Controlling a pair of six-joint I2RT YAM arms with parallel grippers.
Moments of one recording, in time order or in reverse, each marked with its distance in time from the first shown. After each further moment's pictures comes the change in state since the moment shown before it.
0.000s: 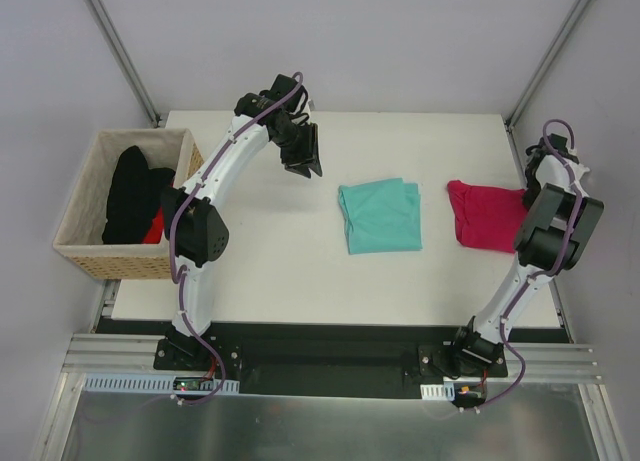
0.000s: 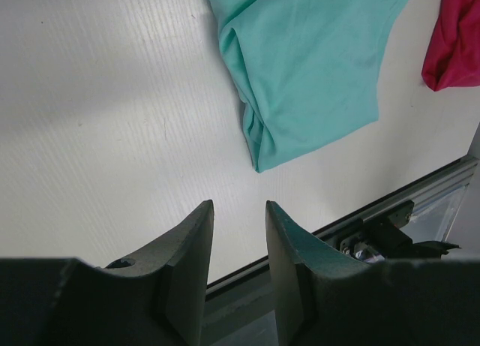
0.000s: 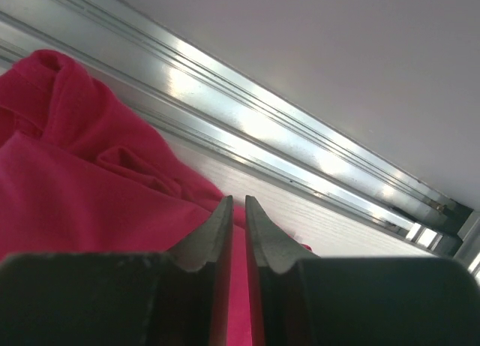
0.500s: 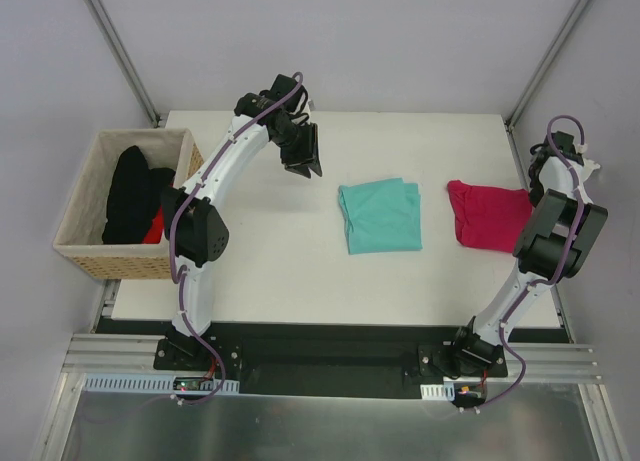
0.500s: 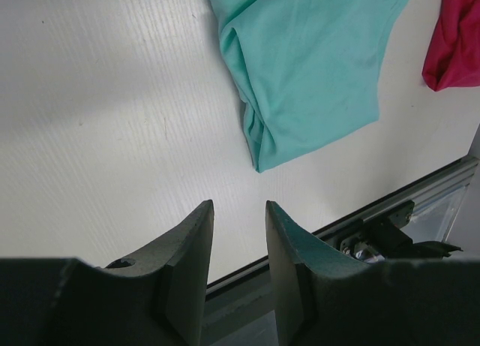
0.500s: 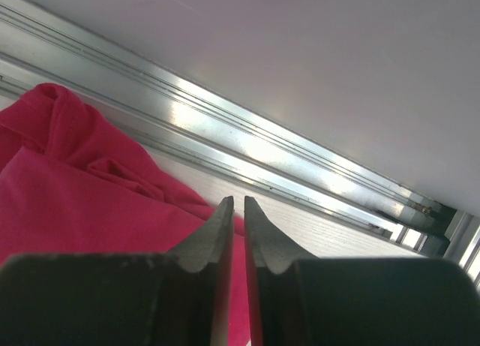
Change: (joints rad) left arm 0.000 0.000 0.001 -0.001 -0.001 0.000; right arm -0.008 -0.098 -0.063 0.051 0.064 0.013
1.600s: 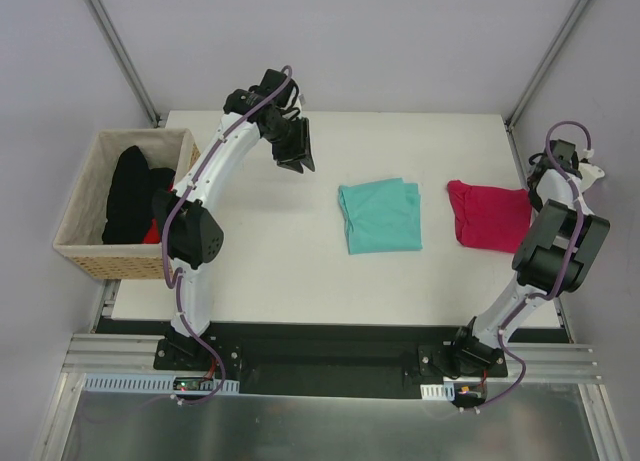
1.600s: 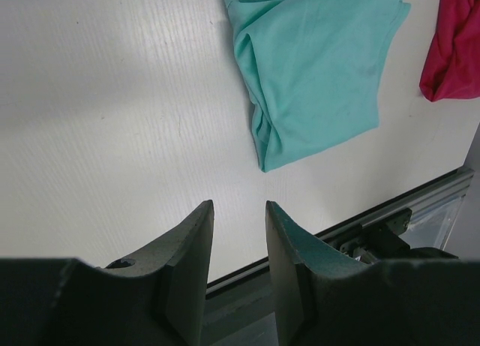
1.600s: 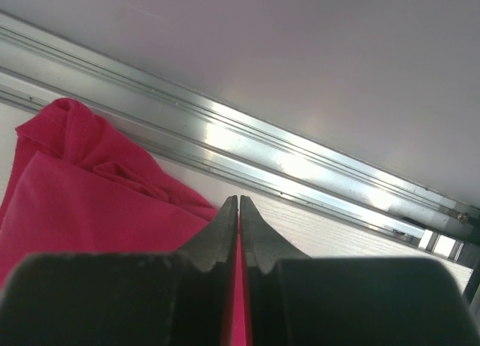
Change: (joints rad) left arm 0.031 -0.038 0.005 -0.023 -0.021 -0.001; right arm -0.006 -0.123 -0.189 0.186 -0.006 0.052
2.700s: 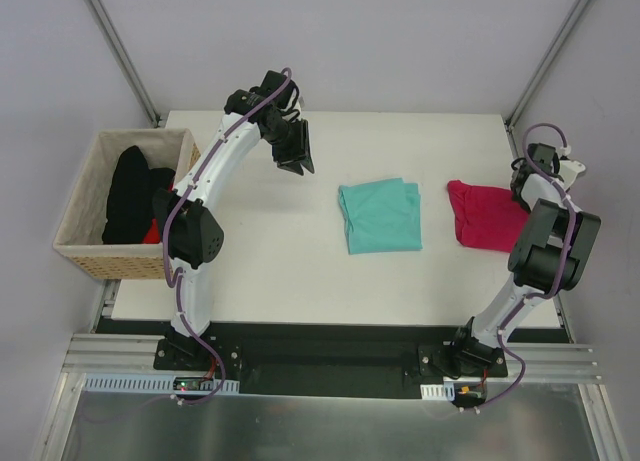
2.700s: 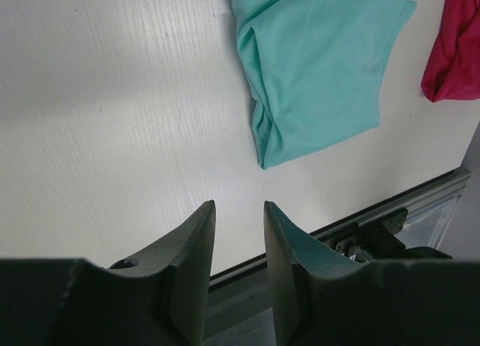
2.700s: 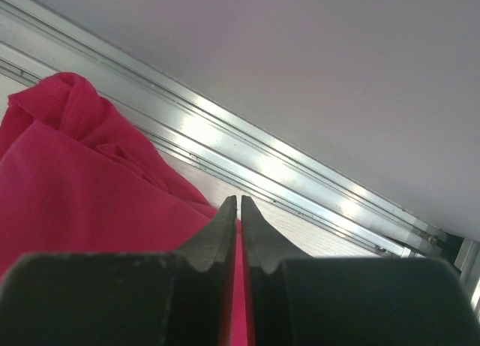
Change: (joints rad) left arm 0.000 0.003 -0.008 -0.009 0.001 -0.019; right arm 0.076 -0.014 -0.100 0.137 0.104 -0.123
